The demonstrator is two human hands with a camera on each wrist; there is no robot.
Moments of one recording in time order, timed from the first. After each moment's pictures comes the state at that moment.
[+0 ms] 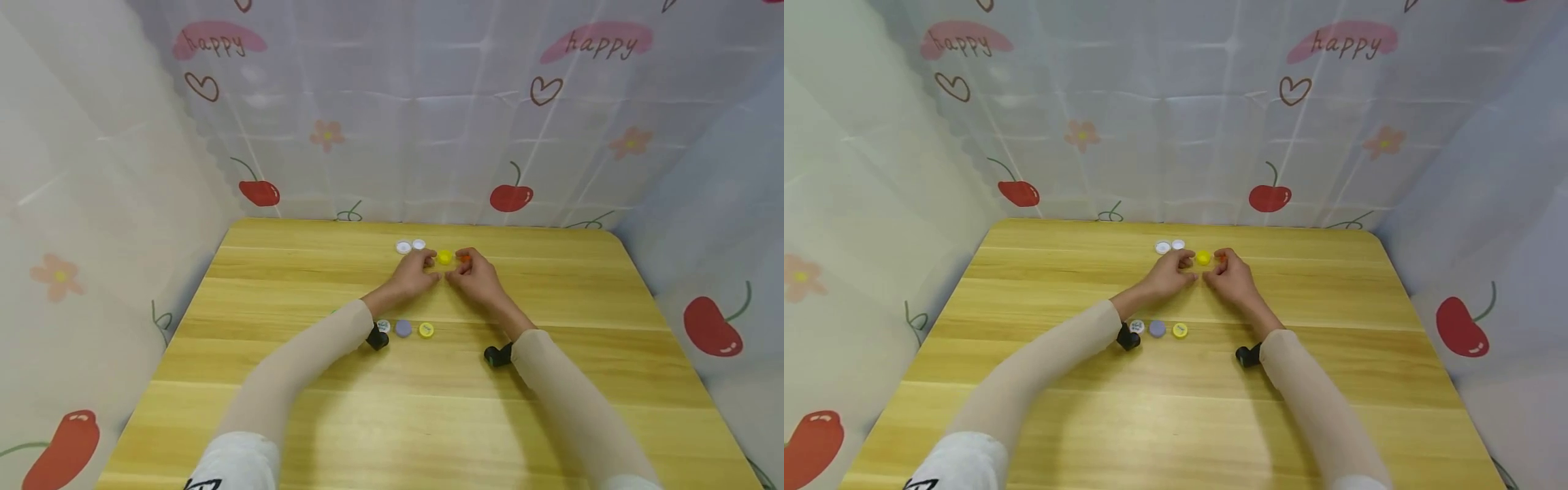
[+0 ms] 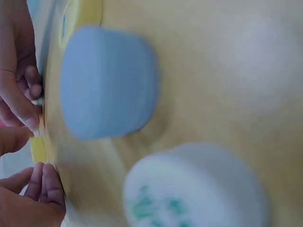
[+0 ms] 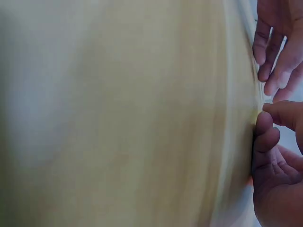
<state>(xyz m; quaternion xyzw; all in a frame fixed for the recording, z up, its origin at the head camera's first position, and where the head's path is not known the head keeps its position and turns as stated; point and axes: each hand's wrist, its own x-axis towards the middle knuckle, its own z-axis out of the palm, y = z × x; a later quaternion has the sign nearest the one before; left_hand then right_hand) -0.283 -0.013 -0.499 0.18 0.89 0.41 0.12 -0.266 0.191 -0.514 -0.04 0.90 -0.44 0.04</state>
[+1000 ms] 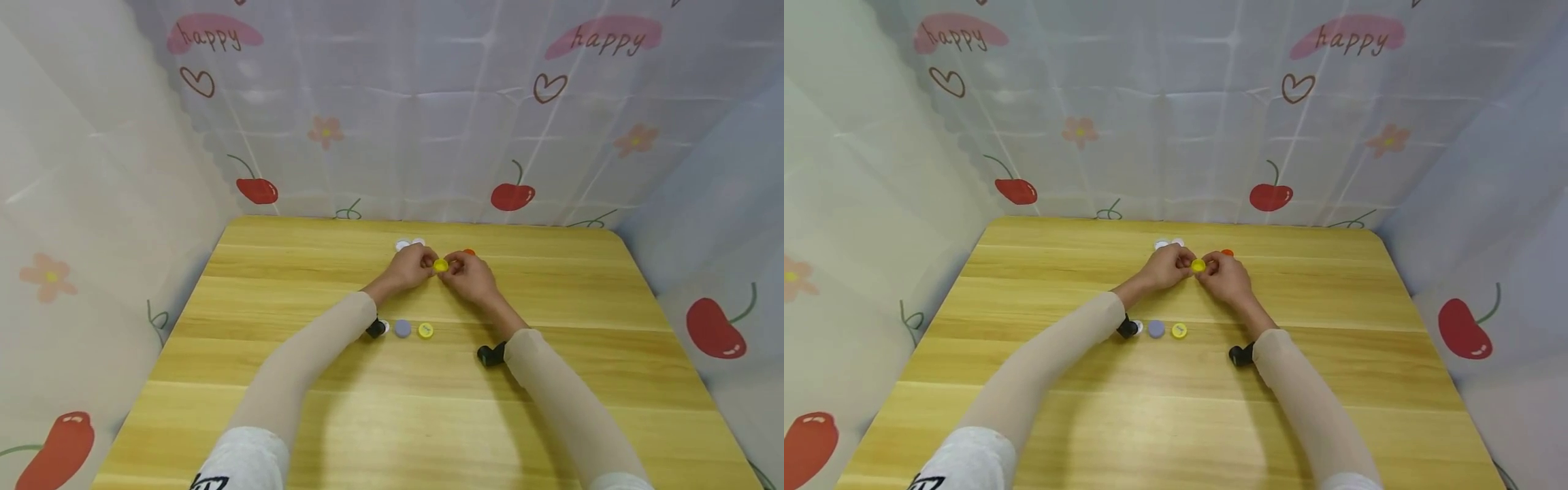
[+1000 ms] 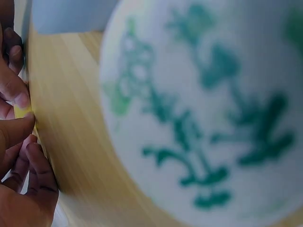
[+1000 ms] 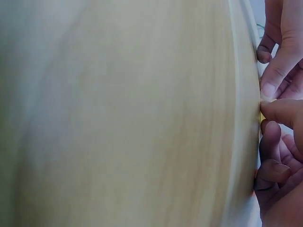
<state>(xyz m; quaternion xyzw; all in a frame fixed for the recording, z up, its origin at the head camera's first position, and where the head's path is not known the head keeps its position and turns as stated) -0.307 -0.017 -0.505 0.22 0.91 0.34 0.10 -0.272 0.177 -0.518 -0.07 0.92 -0.39 0.01</state>
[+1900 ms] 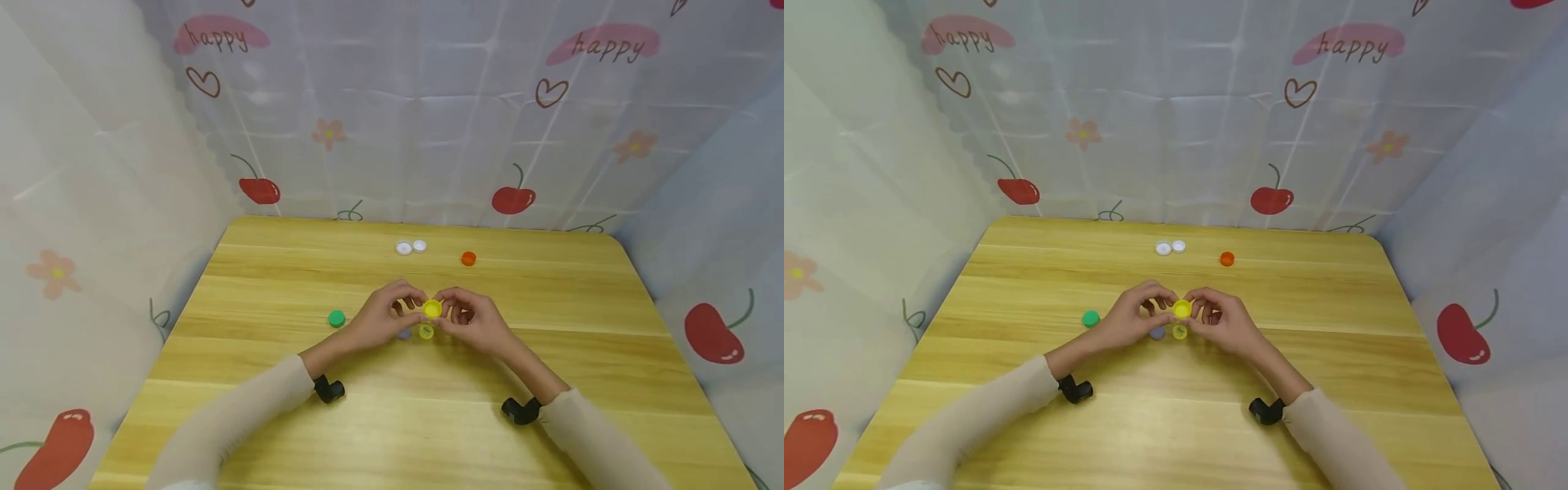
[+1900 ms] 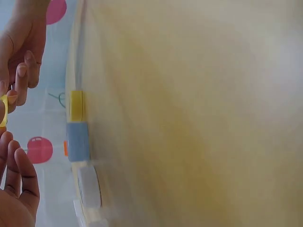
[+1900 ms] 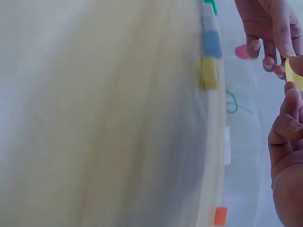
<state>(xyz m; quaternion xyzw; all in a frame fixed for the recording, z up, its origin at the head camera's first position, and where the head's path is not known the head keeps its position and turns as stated) -0.192 -0.079 -0.494 0.31 0.81 0.50 0.03 -0.174 0.177 -0.490 -0.24 0.81 -0.53 0.02</state>
